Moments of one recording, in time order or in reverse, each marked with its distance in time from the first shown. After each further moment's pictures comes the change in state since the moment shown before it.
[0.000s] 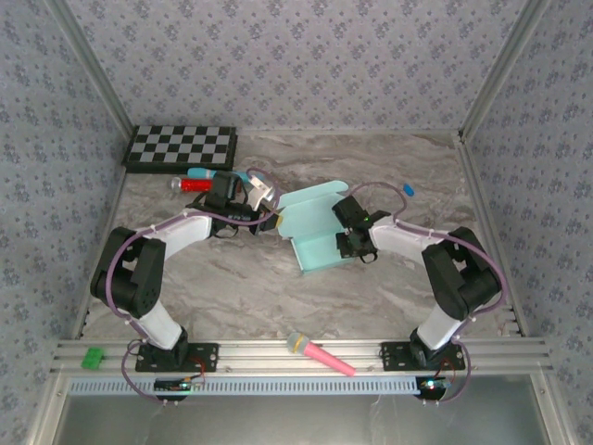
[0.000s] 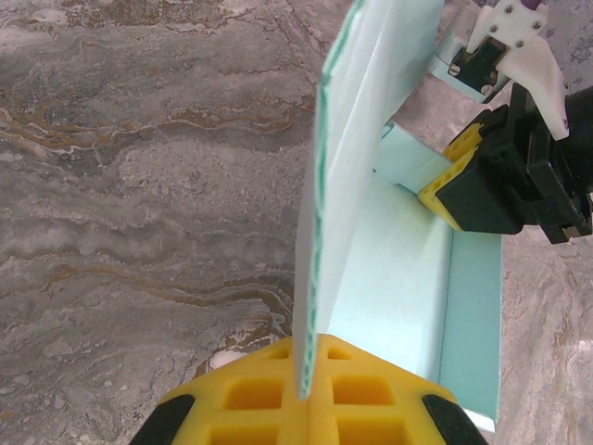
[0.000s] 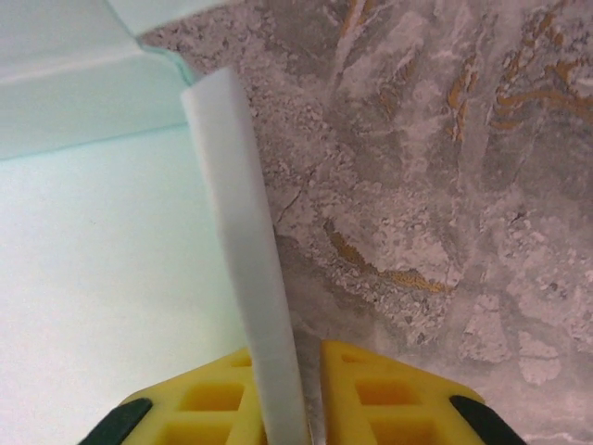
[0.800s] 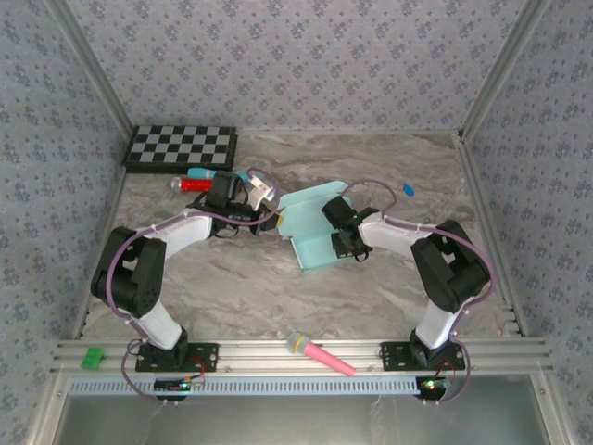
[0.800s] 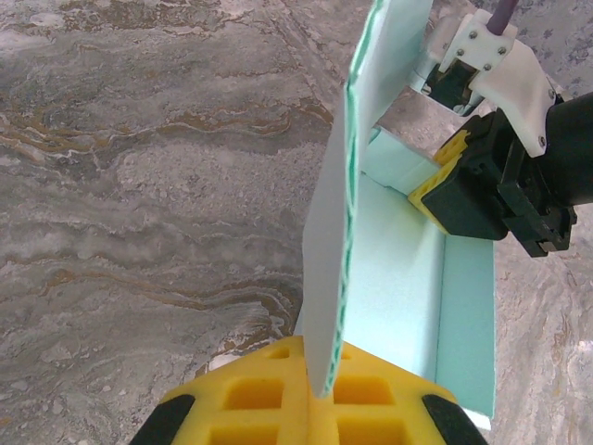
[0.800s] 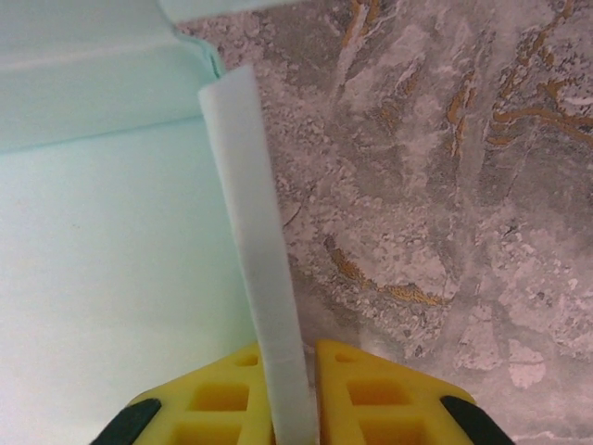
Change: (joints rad) left arm -0.002 0.003 0.000 0.005 0.002 0.000; right arm 0.048 0.073 0.069 -0.066 0.099 0.032
